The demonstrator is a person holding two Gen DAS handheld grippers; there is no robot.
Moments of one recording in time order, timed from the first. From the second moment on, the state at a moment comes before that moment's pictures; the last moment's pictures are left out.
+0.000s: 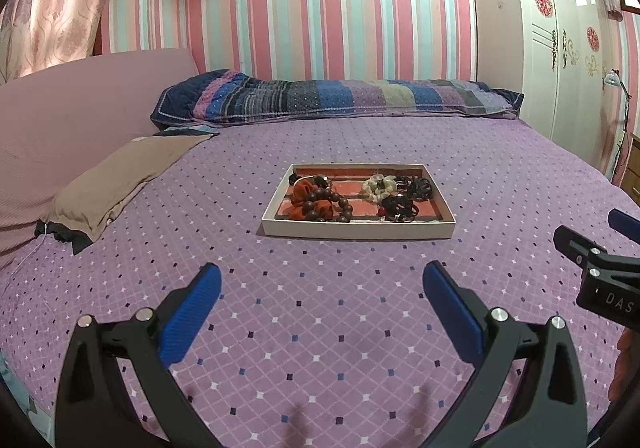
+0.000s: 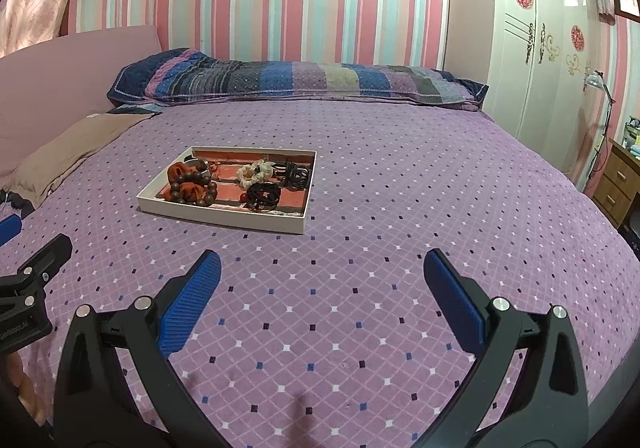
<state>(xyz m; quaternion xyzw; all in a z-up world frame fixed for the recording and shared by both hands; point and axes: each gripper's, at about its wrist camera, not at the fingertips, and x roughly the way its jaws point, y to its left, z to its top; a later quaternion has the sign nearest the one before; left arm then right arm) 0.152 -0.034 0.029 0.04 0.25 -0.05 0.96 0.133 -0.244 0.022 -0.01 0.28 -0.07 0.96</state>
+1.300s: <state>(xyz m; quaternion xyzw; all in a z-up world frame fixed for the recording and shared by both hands) 0.153 -0.039 0.029 0.05 0.26 -0.05 0.96 0.134 -0.247 0.021 -0.01 0.28 -0.08 0.96</state>
